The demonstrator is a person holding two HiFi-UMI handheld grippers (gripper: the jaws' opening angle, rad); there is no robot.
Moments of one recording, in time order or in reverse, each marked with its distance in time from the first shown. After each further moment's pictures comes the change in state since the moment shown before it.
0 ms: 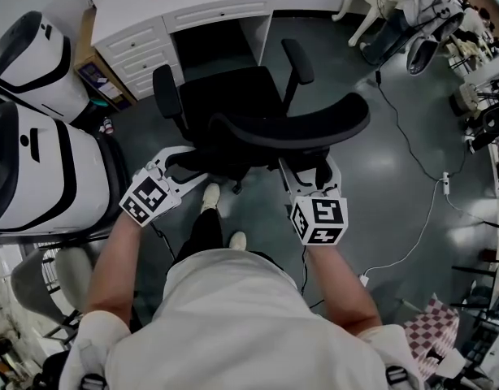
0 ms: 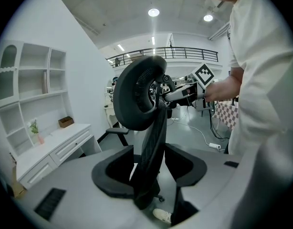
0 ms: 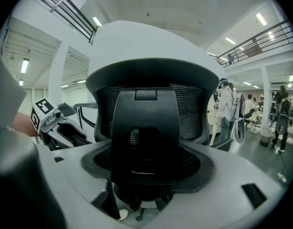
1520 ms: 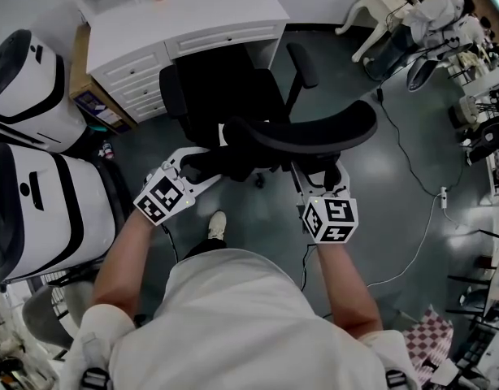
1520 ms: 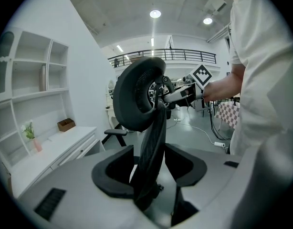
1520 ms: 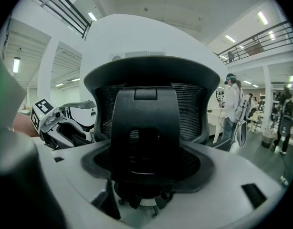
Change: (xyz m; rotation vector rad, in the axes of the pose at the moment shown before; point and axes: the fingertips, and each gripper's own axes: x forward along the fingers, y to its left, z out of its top) left arm 0.047 0.174 0.011 0.016 -0.018 -0.038; right arm 0.165 -0.029 0.056 0.015 0.028 -0.028
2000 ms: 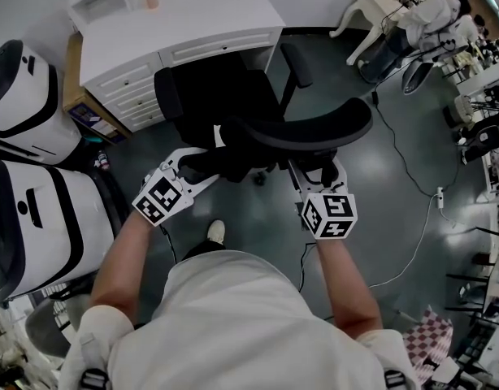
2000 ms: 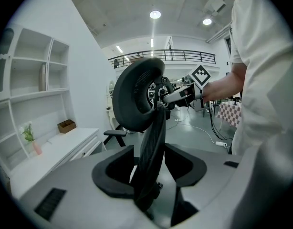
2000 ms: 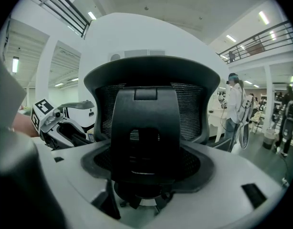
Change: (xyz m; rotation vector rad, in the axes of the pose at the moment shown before) left arm 0.011 0.046 0.002 0.010 -0.009 -0.006; right arm 0.045 -0.007 0.016 -0.002 0.003 0.004
